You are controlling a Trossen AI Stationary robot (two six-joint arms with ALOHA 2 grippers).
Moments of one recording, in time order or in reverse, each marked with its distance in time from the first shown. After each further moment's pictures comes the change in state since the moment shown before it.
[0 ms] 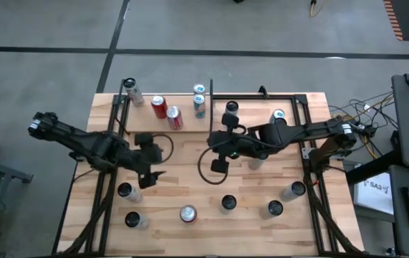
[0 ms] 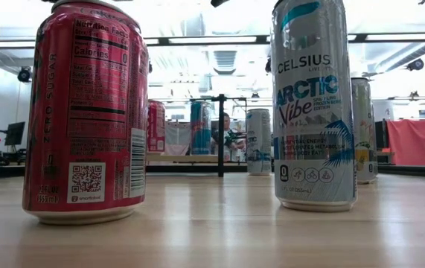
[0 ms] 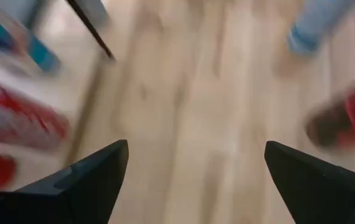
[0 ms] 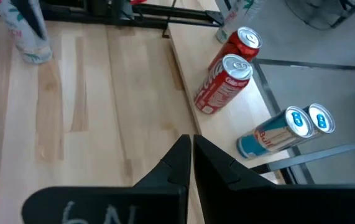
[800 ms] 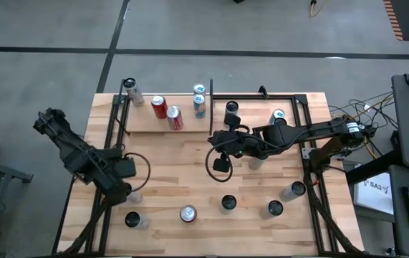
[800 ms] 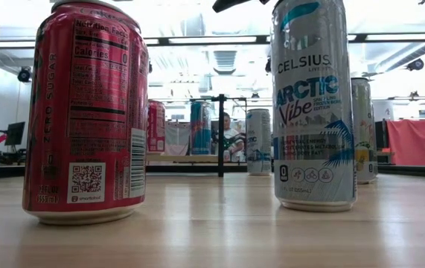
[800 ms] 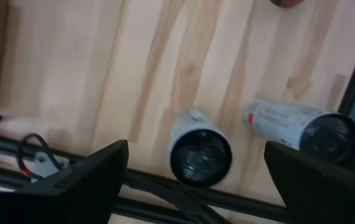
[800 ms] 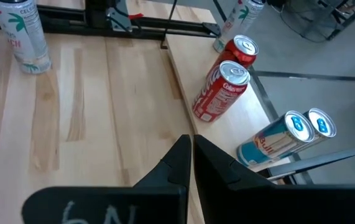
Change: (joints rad) left arm -0.349 0.066 0.242 -0.570 0.248 -0.592; right arm -0.005 -0.075 -0.160 0.168 -0.002 -0.032
